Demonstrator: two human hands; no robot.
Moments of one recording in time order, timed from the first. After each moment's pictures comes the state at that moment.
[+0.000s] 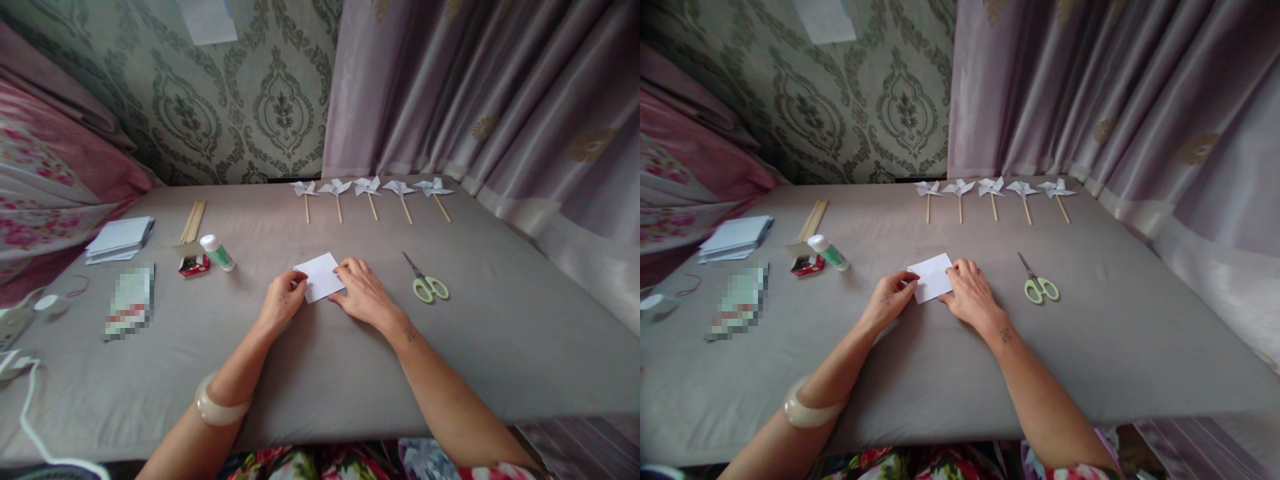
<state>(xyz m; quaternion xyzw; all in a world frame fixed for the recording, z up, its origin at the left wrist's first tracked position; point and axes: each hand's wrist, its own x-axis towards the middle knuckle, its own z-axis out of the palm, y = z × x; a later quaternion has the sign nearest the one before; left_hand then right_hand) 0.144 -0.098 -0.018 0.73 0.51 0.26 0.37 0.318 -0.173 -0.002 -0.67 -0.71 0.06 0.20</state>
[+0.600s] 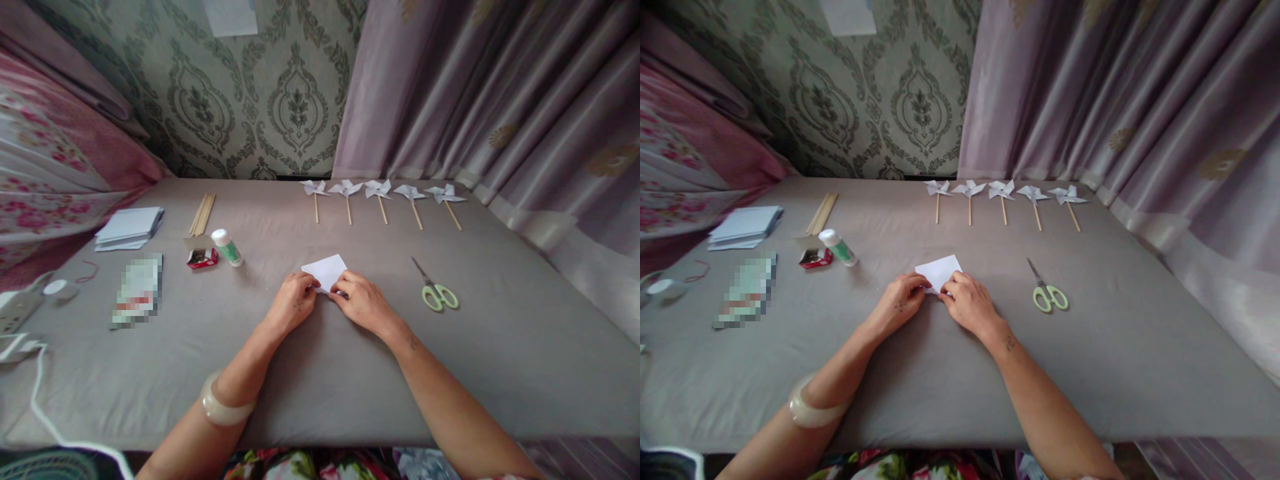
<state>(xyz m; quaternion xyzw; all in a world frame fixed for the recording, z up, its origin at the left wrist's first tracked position) 0.137 -0.100 -0.020 0.86 0.39 0.22 0.25 0.304 -0.167 -0.006 -0.65 -0.72 0.13 0.20</state>
